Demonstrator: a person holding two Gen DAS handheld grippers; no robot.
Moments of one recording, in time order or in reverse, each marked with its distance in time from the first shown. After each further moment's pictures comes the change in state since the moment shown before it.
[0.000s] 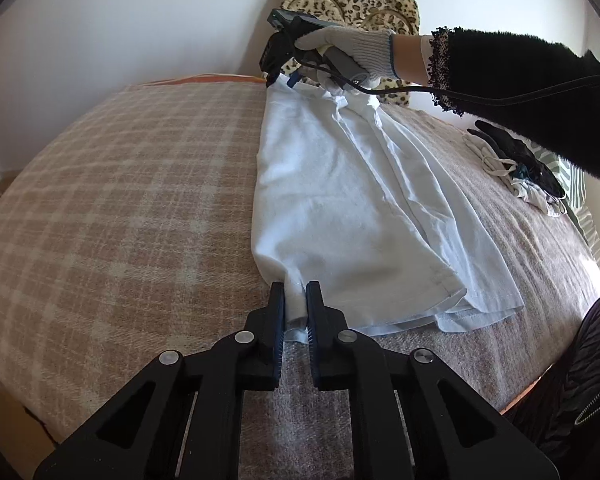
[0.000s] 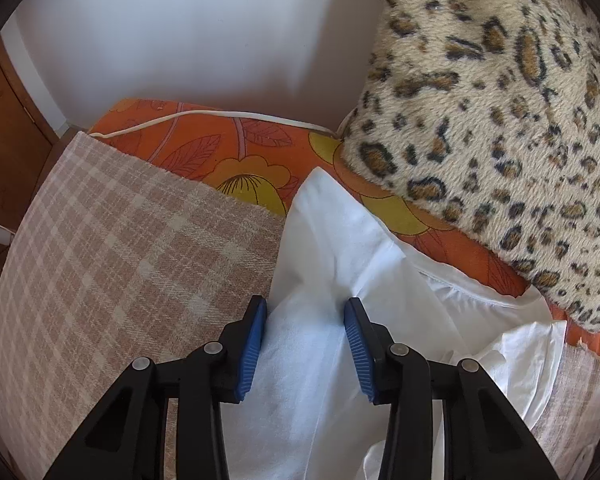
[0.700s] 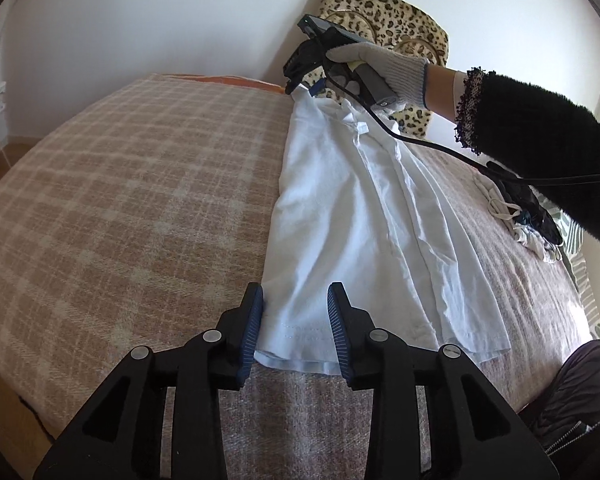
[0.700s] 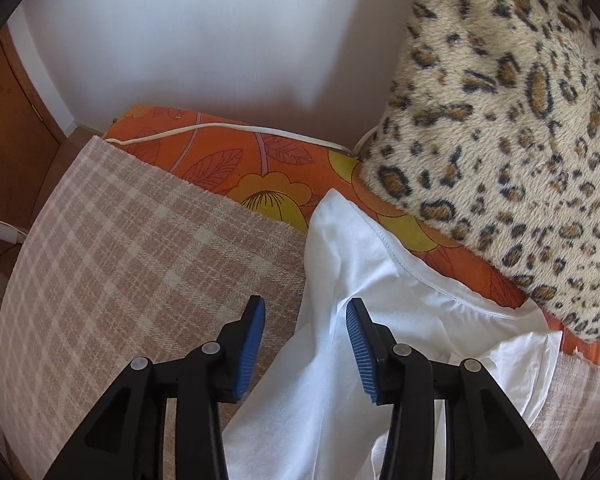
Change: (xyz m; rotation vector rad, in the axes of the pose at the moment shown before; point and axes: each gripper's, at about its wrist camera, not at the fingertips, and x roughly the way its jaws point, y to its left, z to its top) left arm 0.001 0.009 0.013 -0.133 -0.004 0.009; right arm -0.013 0.015 0.012 -0.044 -0.014 0.006
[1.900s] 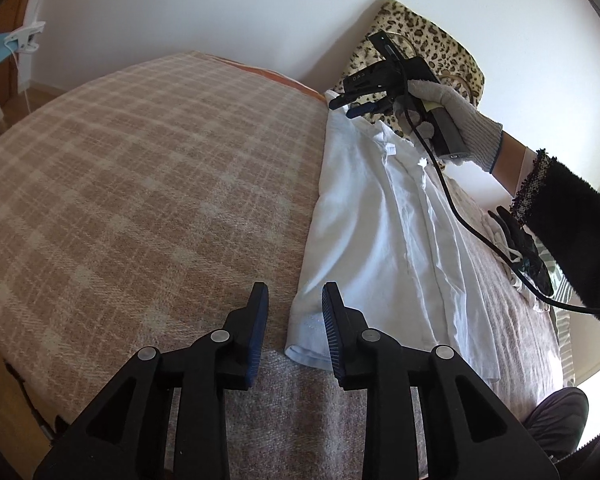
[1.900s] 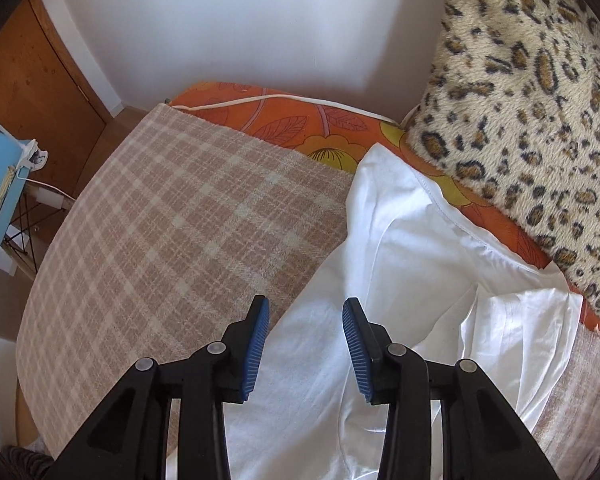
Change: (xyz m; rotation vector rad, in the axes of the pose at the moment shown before) left arm -0.007 0.033 -0.011 -0.189 -0.033 -0.034; right arm -0.030 0.003 -0.045 -0.071 0.020 0.160
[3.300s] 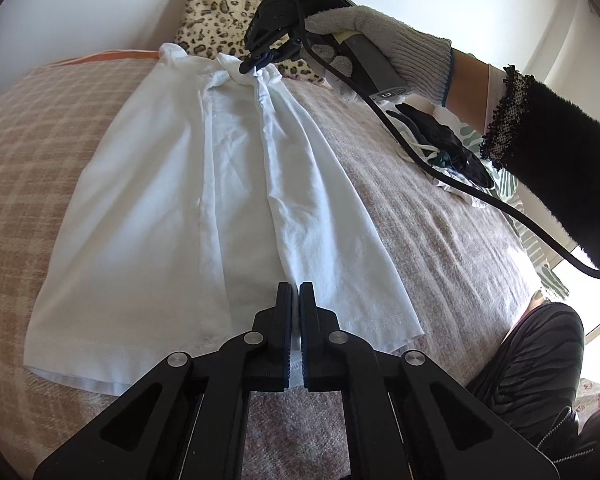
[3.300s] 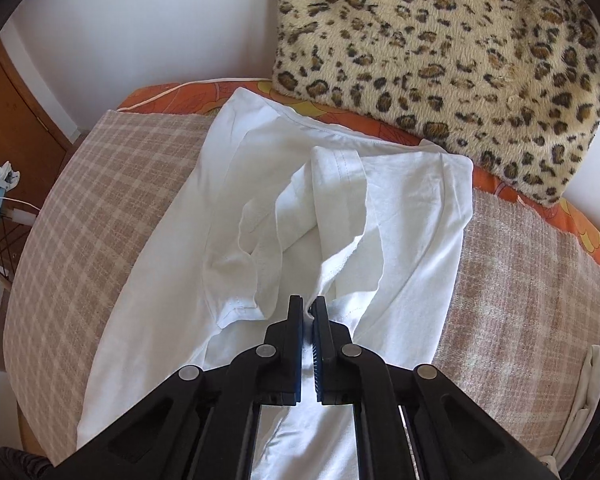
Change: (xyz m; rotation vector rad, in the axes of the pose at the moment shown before) left arm 0.059 -0.101 -0.028 0.318 0.194 -0.254; right arm -0.072 -0.072 -0.090 0.173 -0.023 -0.114
